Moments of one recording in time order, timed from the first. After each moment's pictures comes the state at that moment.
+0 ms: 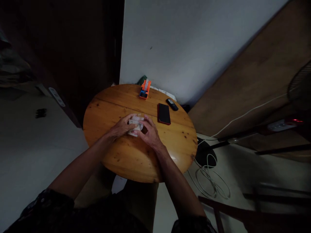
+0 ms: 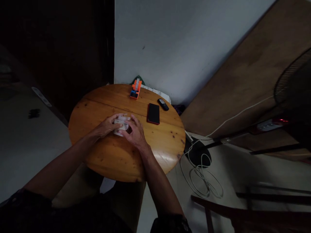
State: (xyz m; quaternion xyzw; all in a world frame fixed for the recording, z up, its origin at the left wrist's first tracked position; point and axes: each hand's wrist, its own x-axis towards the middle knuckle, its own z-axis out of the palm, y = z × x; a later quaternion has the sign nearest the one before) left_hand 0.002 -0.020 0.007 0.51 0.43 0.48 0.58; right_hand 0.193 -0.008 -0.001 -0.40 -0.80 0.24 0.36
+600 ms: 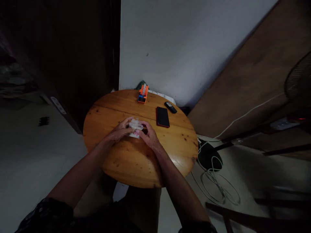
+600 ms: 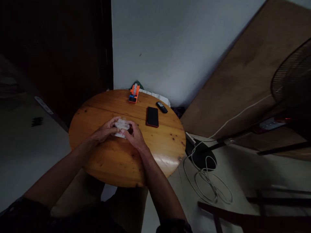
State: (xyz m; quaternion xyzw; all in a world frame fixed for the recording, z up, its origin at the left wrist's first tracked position) left_hand 0.002 -0.018 0.003 0.47 0.42 0.49 0.61; right_hand 0.192 0.001 -0.009 -0.40 -0.72 0.39 0.41
